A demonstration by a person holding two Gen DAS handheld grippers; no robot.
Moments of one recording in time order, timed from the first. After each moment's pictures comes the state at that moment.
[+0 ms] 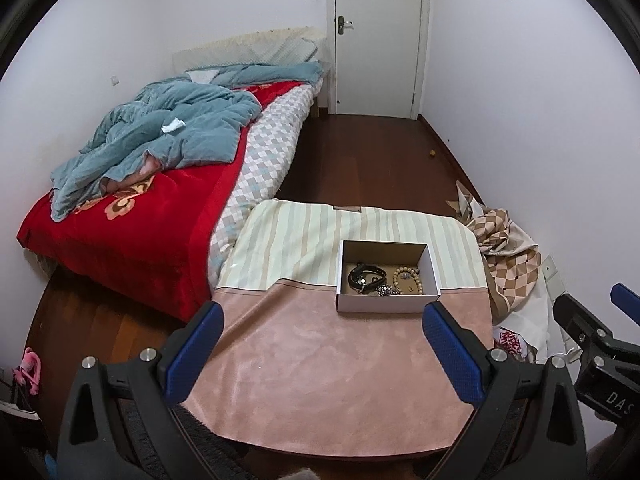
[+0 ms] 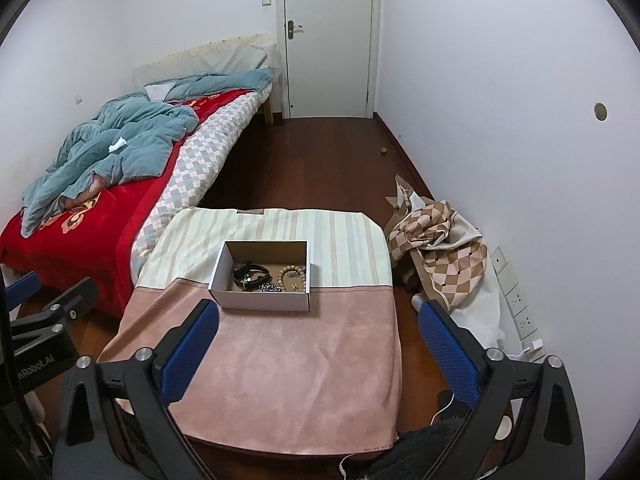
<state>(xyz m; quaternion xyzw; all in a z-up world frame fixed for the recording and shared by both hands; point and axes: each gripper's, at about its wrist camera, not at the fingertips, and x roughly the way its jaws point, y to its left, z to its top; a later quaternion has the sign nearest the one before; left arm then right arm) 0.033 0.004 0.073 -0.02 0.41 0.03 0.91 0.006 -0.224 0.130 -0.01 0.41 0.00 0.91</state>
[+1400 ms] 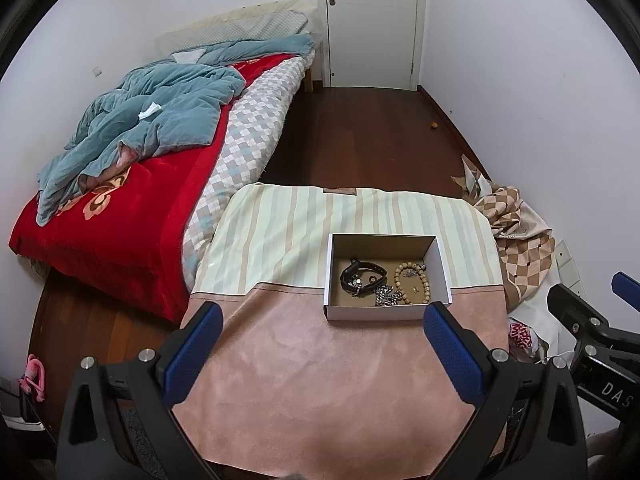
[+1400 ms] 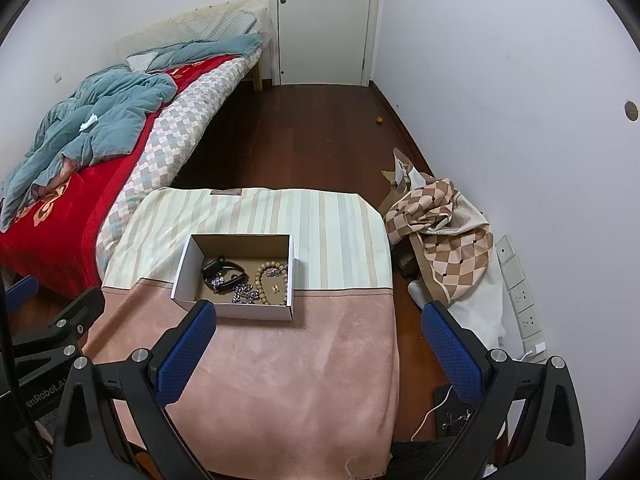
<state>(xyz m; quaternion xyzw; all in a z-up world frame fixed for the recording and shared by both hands) 0.109 -0.015 0.031 0.00 0.45 0.03 0.89 0.105 -0.226 0.067 -0.02 0.47 -0.02 0.88</state>
